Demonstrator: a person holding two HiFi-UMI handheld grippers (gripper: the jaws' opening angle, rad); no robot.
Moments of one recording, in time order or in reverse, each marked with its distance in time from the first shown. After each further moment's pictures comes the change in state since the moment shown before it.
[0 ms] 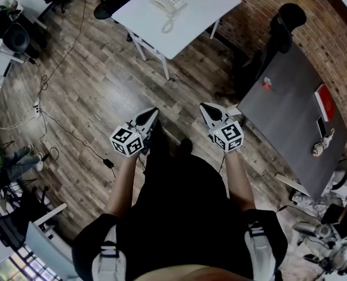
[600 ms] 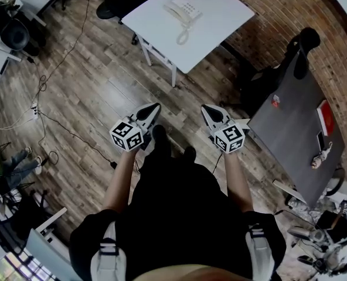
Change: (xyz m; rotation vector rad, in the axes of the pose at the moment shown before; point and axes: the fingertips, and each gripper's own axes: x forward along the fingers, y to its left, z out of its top) left arm 0.000 0.125 0.073 -0.011 -0.010 -0.035; right arm 0.122 -0.001 0.044 0.032 0.035 -0.002
